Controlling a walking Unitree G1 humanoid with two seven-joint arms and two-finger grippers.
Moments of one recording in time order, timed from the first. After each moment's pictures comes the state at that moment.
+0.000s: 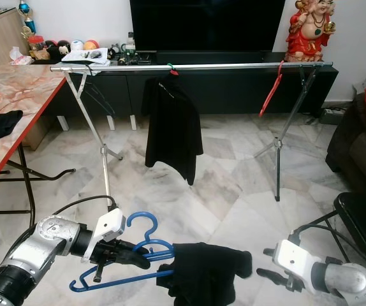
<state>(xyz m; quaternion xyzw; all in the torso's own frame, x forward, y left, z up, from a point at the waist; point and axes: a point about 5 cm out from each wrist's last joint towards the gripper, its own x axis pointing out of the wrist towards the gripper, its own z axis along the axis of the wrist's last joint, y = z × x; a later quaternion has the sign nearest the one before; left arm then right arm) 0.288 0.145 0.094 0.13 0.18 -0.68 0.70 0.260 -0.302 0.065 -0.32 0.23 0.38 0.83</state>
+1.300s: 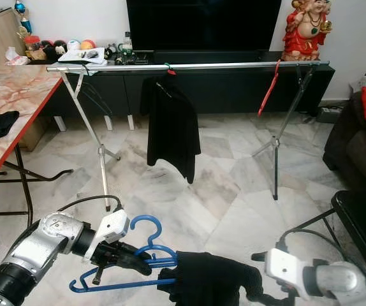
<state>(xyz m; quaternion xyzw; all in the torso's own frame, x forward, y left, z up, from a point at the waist) 0.286 0.133 0.101 0.13 0.18 -0.70 0.68 0.250 -0.279 0.051 -0.29 0.26 0.51 0.77</state>
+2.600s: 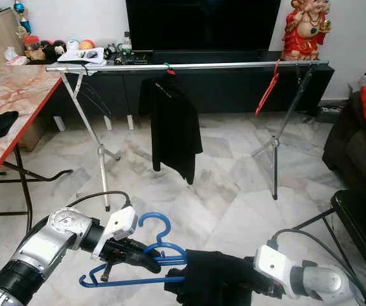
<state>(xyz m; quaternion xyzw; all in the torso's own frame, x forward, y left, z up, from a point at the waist) 0.288 0.120 0.110 0.13 0.16 -0.71 0.67 0.256 -0.270 0.039 -0.27 0.26 0.47 0.80</state>
